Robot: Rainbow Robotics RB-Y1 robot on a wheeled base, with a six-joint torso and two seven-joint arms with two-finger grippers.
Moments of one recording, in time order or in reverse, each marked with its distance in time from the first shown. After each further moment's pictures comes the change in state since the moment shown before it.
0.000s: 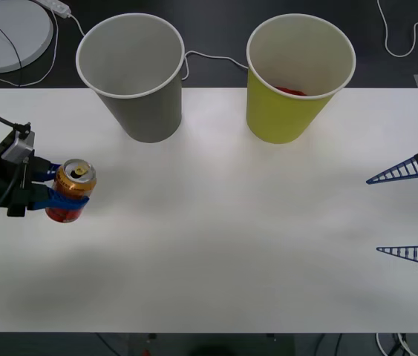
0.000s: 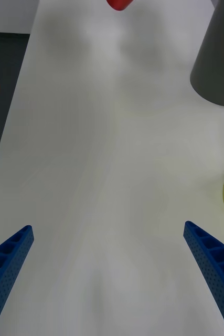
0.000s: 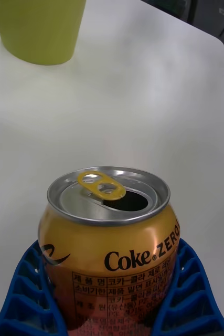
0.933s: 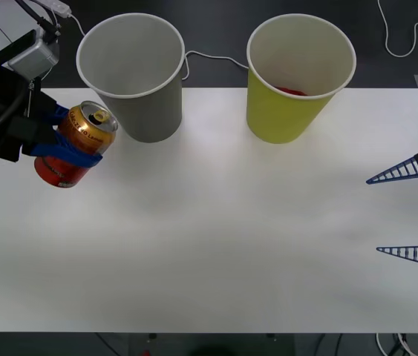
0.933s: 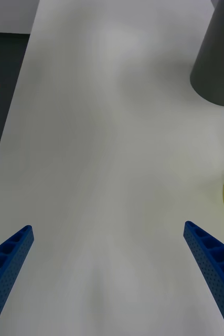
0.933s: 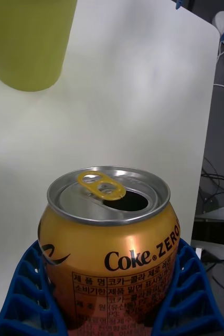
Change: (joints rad) right arm 0.000 0.000 0.000 0.000 0.000 0.000 0.000; left arm -0.272 0.184 -0.013 -0.519 -0.108 -0.078 0.785
